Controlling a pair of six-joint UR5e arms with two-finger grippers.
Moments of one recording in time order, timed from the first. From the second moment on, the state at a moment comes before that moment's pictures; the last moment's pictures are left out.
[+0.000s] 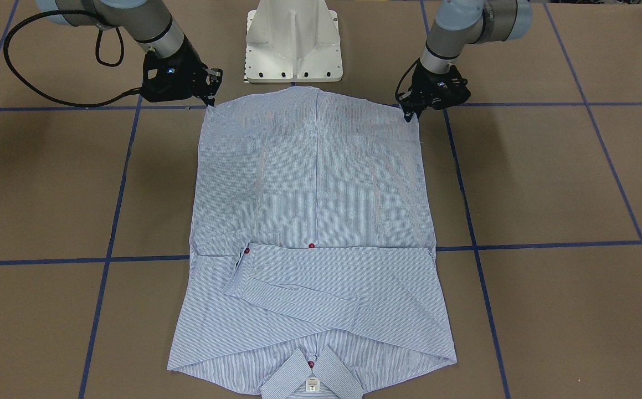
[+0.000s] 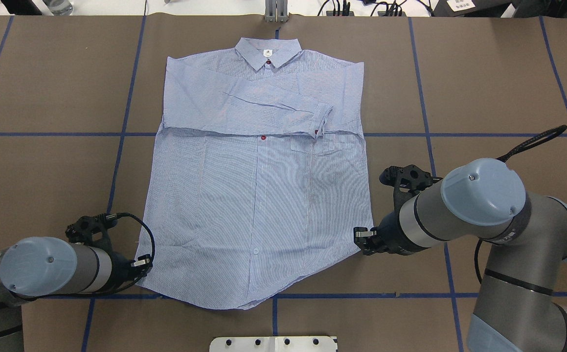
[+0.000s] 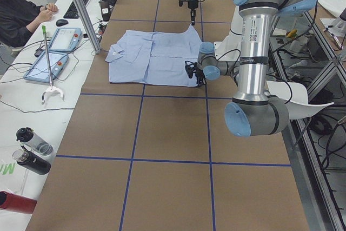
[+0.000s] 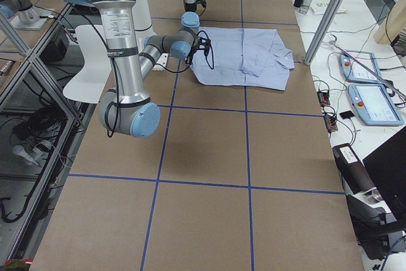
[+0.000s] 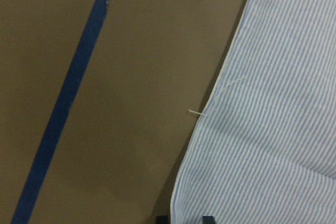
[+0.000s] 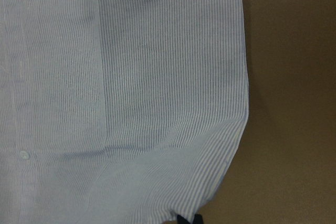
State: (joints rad) left arm -0.29 -1.59 -2.01 -1.95 -1.72 -1.73; right arm 0.45 -1.35 2.11 -1.39 2.00 1.40
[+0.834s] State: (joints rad) left arm -0.29 -1.62 -2.11 -1.85 -1.74 -1.76; right arm 0.46 -1.36 2.12 -1.39 2.05 1.40
